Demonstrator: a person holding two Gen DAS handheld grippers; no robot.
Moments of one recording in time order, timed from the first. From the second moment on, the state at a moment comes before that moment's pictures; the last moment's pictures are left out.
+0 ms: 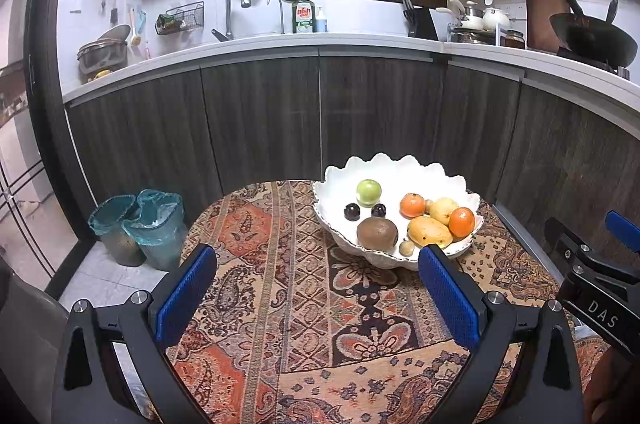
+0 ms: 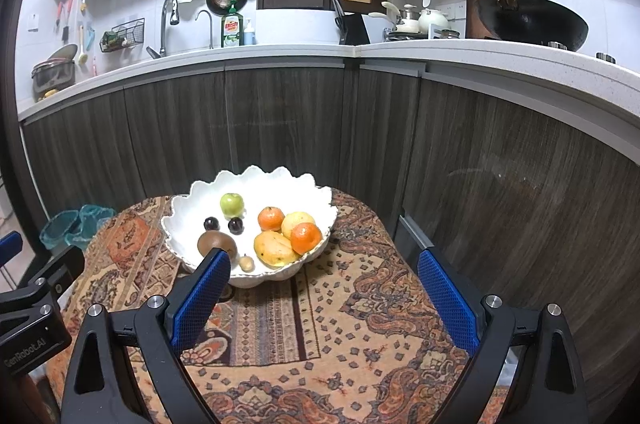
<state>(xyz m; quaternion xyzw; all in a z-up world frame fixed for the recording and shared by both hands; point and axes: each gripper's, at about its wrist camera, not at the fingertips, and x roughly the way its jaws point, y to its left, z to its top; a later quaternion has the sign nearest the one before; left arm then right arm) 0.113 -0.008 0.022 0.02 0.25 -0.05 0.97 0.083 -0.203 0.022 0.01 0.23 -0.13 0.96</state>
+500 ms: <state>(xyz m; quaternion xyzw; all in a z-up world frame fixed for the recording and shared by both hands) 0.113 -0.007 0.024 0.02 0.25 -0.06 0.97 0.084 -0.203 0.024 0.01 0.23 -0.13 0.96</state>
